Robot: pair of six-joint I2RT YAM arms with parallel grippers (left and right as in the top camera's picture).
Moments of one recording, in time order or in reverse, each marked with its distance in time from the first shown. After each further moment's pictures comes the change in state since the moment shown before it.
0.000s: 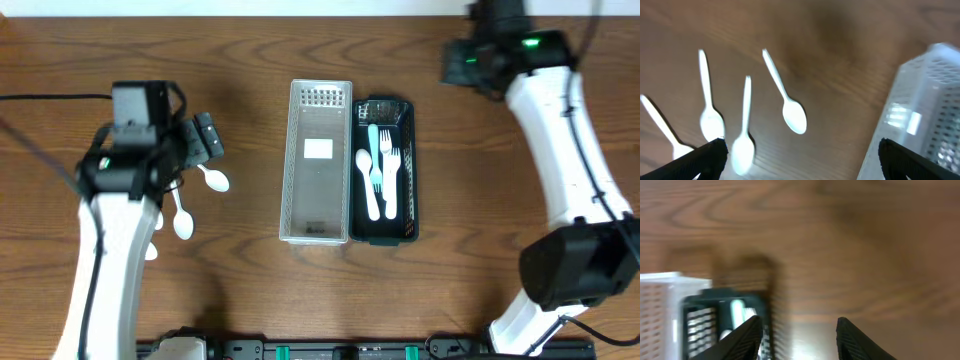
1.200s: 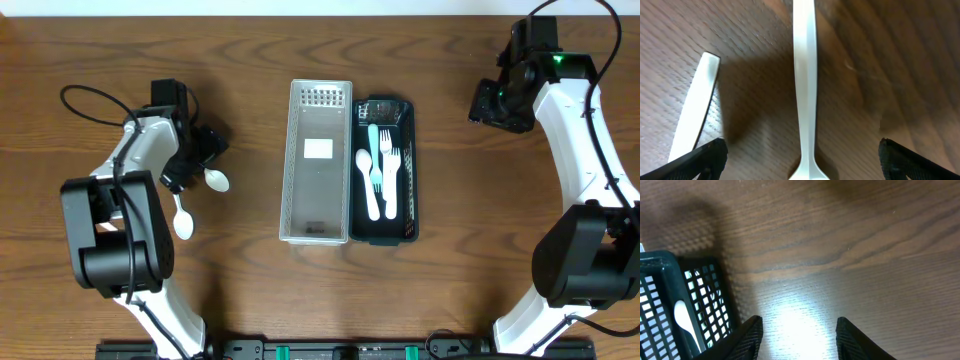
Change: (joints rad) left arm 0.122 0.602 -0.003 0.211 0.095 -0.278; right arm -0.105 0.000 -0.203 -0.037 -0.060 -0.016
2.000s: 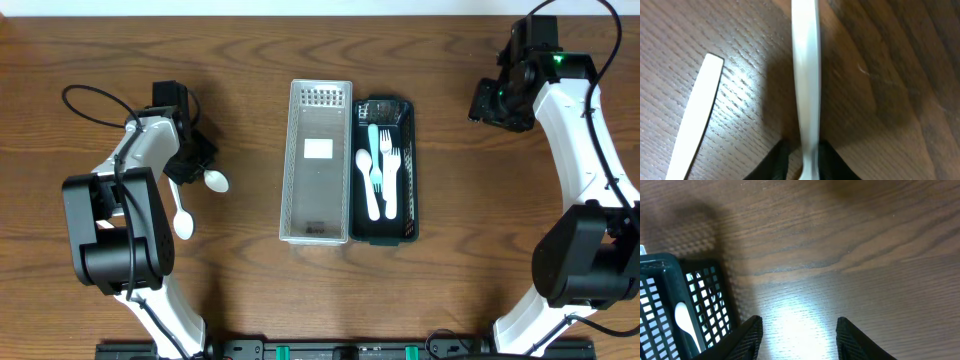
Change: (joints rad) left arm -0.001 0.015 0.001 -0.001 -0.012 -0.002; right arm 0.000 0.000 0.000 0.009 0.000 -0.002
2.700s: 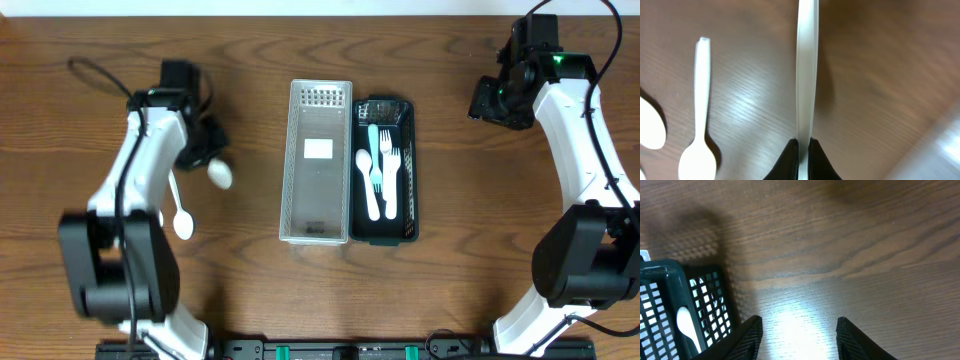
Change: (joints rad) left arm -0.141 -0.200 0.142 -0.237 0.003 0.229; right arm 0.000 0.000 -0.001 0.023 0.000 0.000
